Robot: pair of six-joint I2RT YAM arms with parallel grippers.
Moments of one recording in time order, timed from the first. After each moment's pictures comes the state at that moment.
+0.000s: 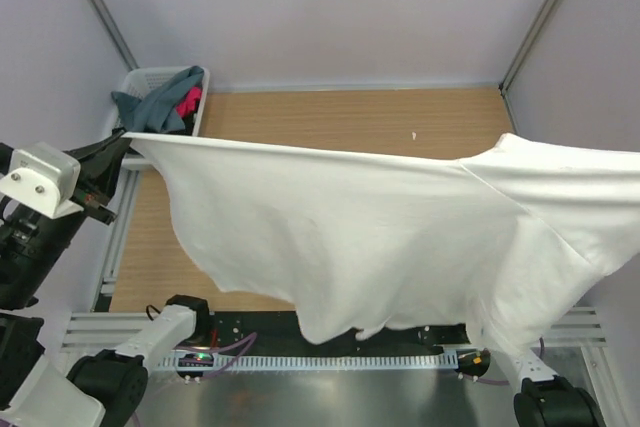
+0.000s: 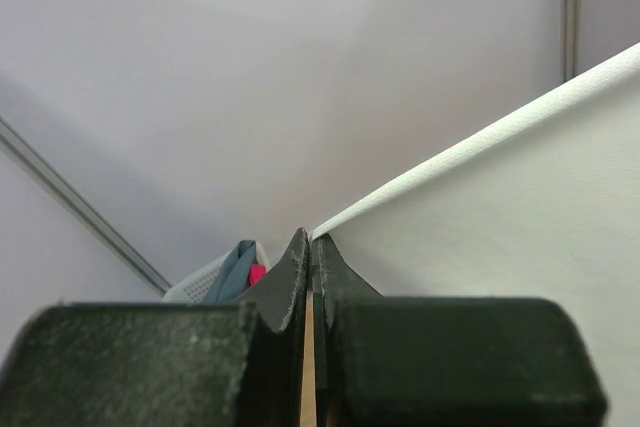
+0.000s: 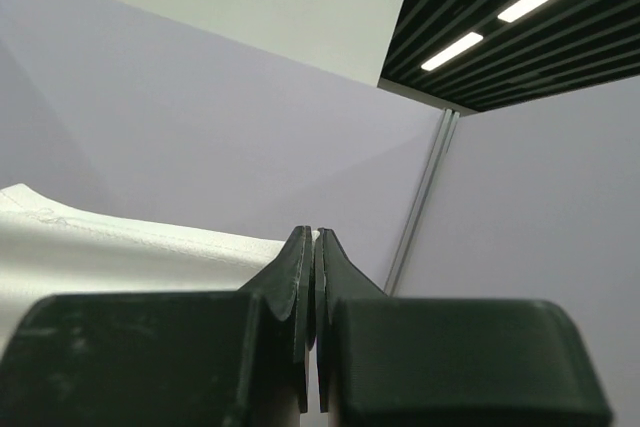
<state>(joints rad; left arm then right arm) -0.17 0.97 2.26 -1.12 0.29 0.33 0.08 0.78 2.27 -0.72 -0.09 -0.32</state>
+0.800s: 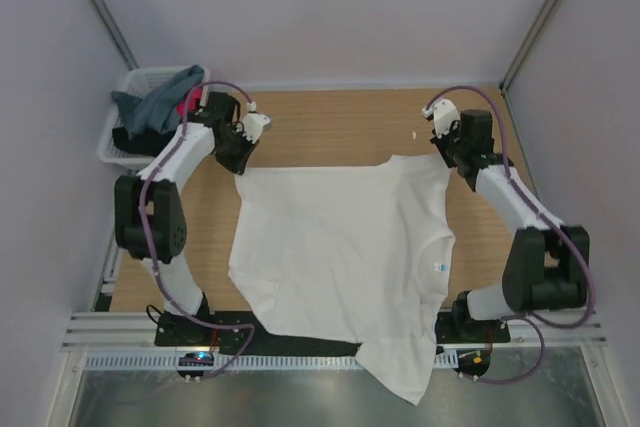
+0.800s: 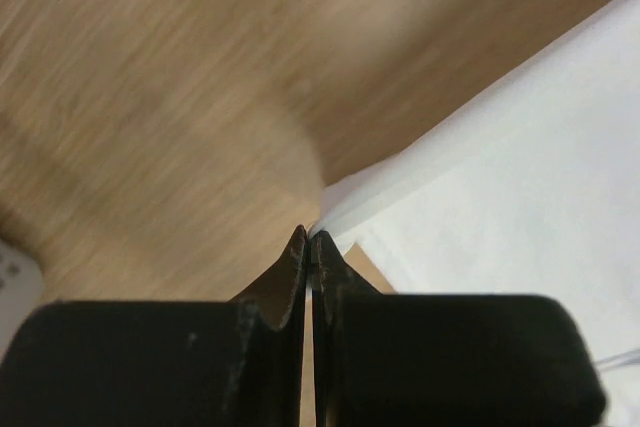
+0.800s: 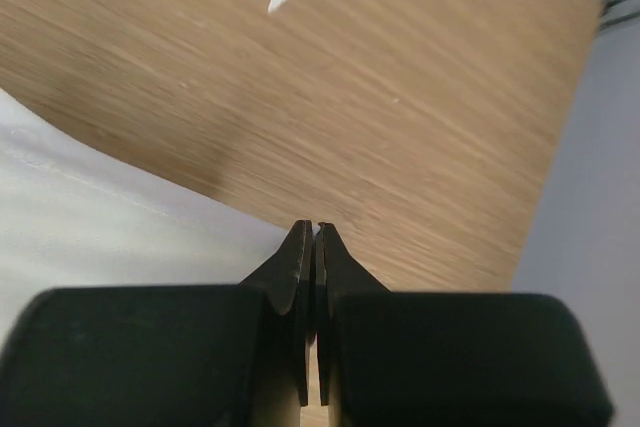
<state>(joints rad) -0.16 1.74 1.43 -0.84 0.21 0.51 0.04 1.35 0.97 -0.17 -0.04 -0.56</state>
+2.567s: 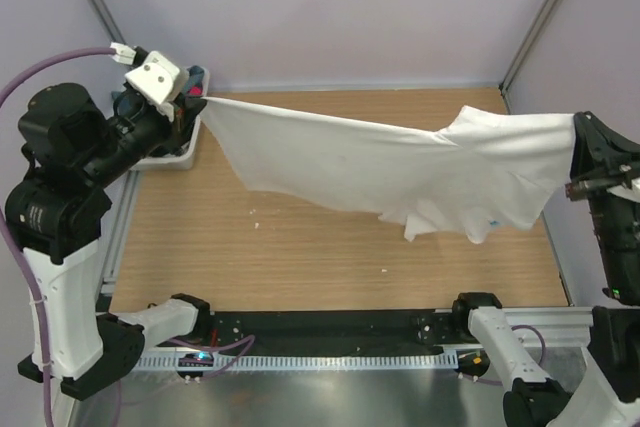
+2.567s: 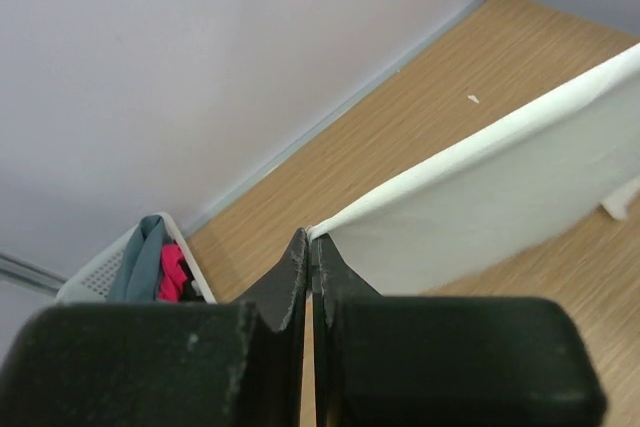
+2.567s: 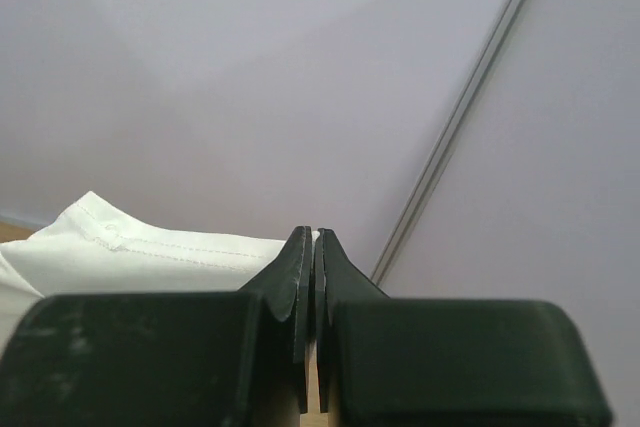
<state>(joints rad) -0.35 1.15 2.05 -1.01 0.26 0.34 -0.02 0.76 1.81 -0.70 -0.12 -0.29</state>
